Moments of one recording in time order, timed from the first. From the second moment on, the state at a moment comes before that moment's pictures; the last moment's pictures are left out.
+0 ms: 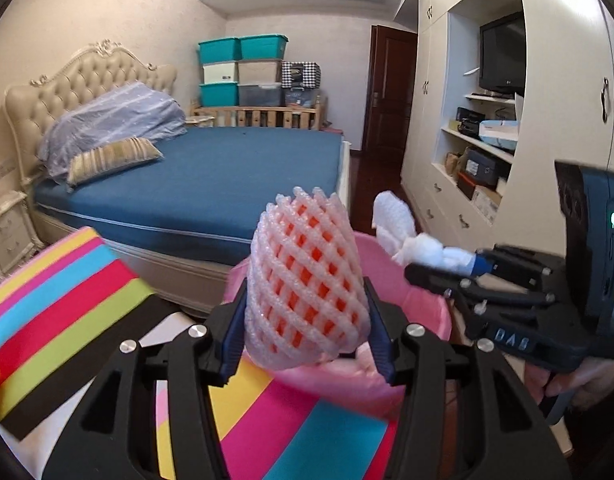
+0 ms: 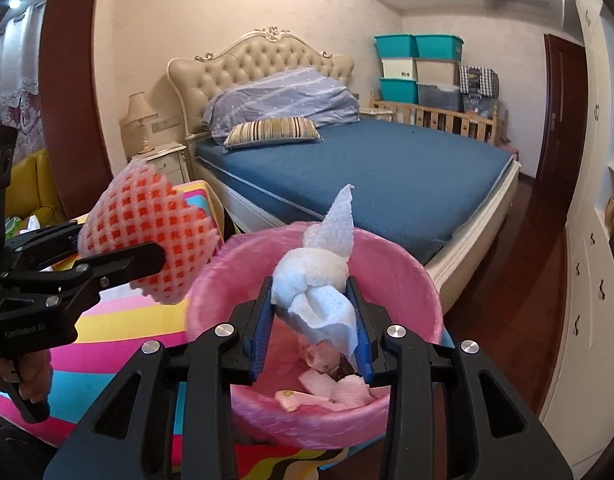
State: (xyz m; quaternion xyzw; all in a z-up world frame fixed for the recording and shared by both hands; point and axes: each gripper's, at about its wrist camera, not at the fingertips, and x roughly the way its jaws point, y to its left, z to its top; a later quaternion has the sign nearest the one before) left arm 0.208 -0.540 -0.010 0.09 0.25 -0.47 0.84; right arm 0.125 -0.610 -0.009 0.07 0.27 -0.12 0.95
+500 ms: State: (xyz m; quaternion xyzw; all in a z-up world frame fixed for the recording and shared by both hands) left arm 0.233 -0.432 -0.014 0.07 0.25 -0.36 0.90; right arm 0.108 -0.611 -0.011 0.10 0.24 -0.13 0.96
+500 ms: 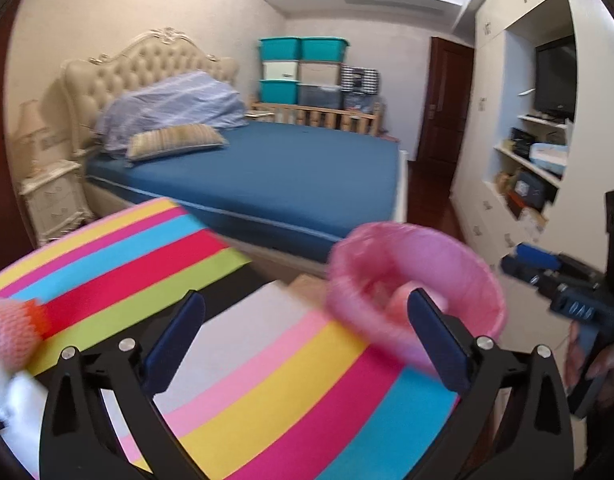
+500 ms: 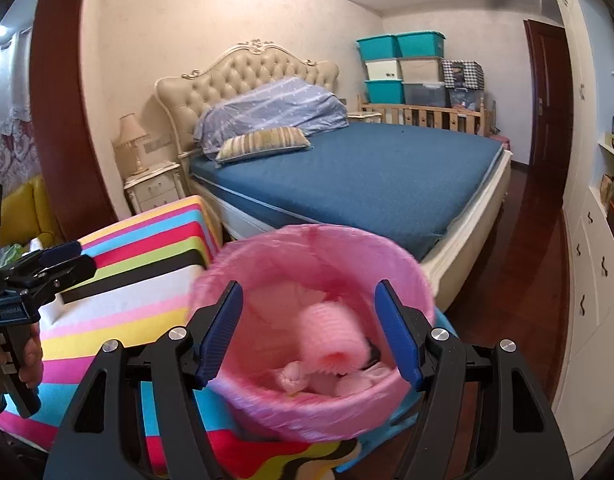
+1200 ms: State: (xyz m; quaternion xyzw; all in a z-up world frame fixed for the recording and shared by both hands) left arm 0.178 -0.160 -0.048 0.08 0.28 -0.14 0.95; right arm 0.169 -0.381 -0.038 0.02 0.33 0.07 0.94
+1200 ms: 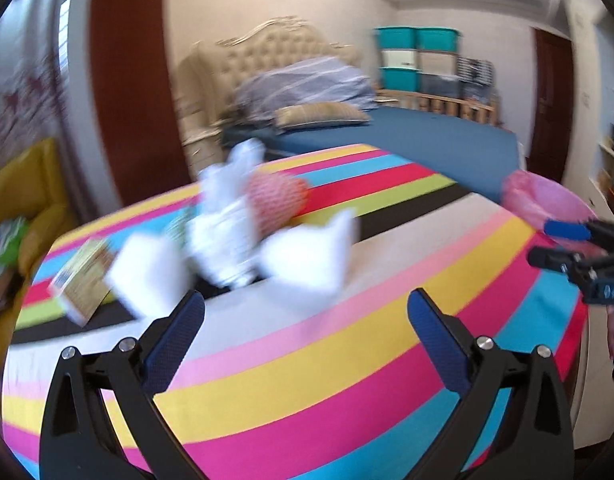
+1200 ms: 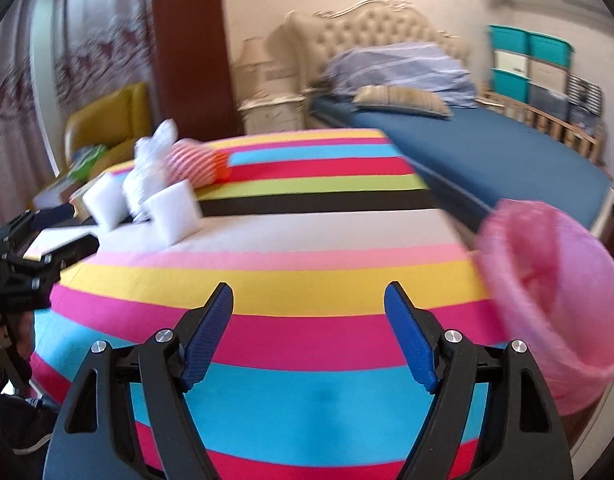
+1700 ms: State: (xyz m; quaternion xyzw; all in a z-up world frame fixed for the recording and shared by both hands) left arm 0.198 -0.040 -0.053 0.01 0.32 -0.03 0.95; right arm 0.232 -0.274 -0.052 -0.05 0.37 0.15 0.91
